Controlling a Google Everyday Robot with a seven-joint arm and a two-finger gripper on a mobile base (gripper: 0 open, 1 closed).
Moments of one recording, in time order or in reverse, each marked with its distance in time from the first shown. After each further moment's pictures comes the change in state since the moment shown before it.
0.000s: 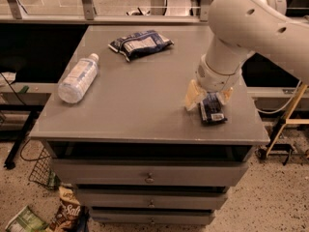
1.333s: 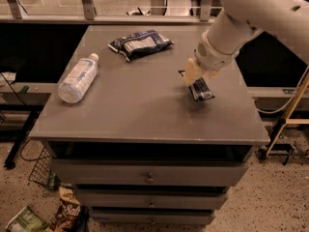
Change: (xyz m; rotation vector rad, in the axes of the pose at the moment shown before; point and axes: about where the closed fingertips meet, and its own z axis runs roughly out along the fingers) arm -0.063 0.015 -0.034 -0.137 -0.173 -0.177
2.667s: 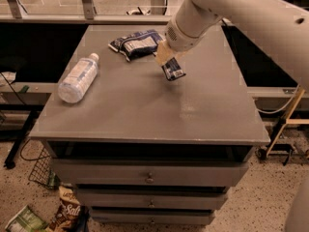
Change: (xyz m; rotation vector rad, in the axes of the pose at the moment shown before) arm -0.095 0.033 0.017 0.004 -0.142 -0.180
